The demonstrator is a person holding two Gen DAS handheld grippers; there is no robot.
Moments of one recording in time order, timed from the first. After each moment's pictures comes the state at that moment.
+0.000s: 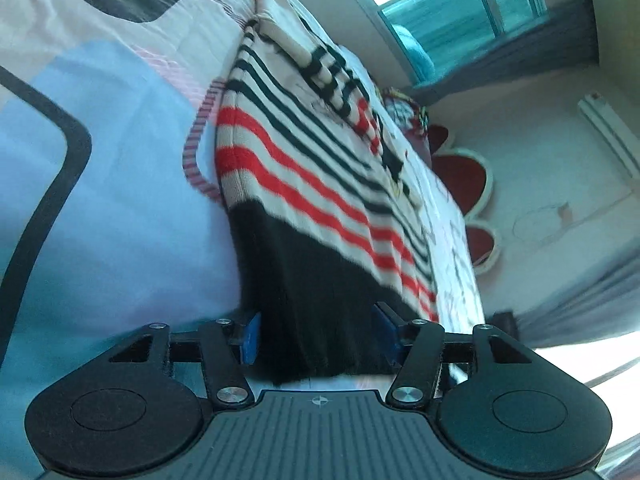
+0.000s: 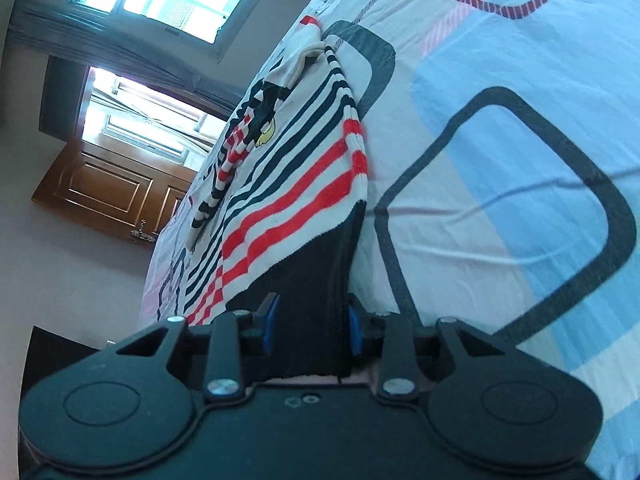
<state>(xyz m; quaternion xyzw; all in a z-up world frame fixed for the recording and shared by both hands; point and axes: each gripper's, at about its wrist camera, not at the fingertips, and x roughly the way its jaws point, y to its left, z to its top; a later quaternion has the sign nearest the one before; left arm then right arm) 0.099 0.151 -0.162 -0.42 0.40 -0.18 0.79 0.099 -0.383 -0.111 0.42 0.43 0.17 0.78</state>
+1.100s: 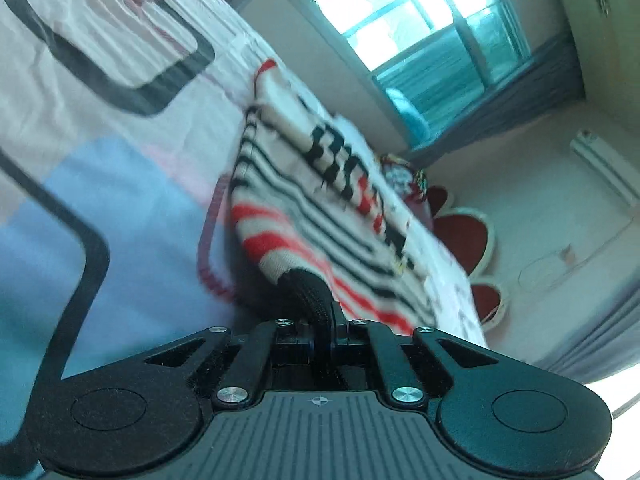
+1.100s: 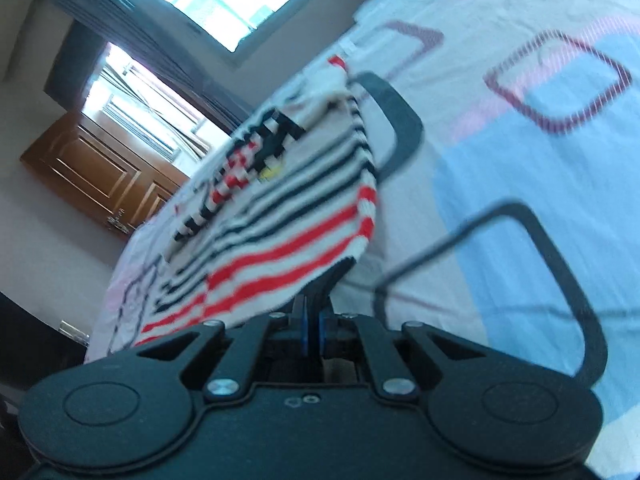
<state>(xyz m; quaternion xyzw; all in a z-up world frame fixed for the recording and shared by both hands) 0.110 0.167 -0.148 -0.42 0.31 -0.14 0.84 0.116 -0.385 -0.070 0.31 0.38 0.16 0.86</state>
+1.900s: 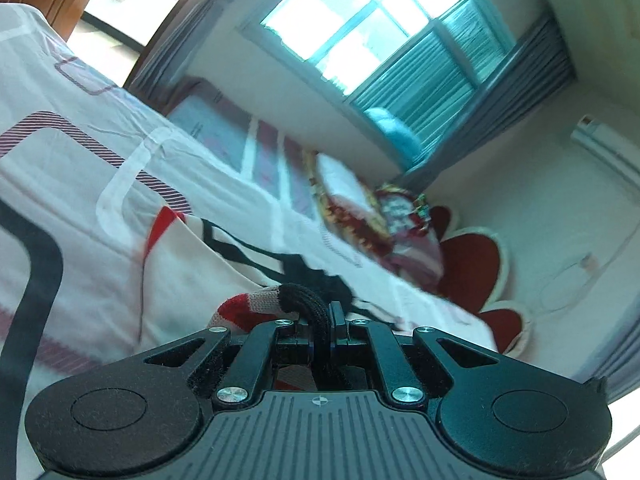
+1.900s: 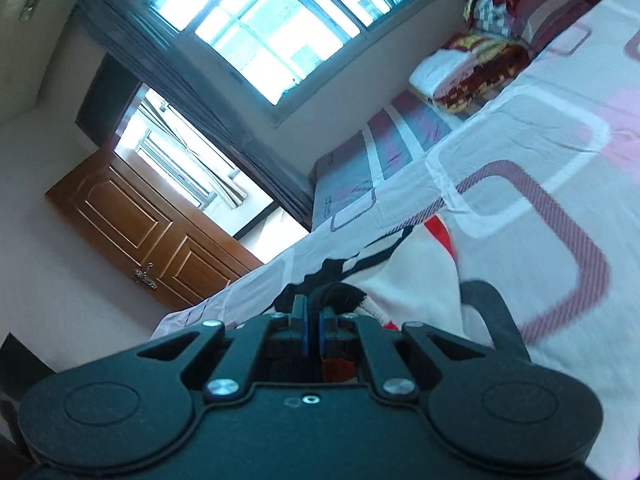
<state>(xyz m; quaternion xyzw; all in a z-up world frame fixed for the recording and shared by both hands) 0.376 0.176 -0.043 -0.34 0.29 -0.13 0.89 0.377 -0.381 0.008 0.32 0.32 0.19 0.87</state>
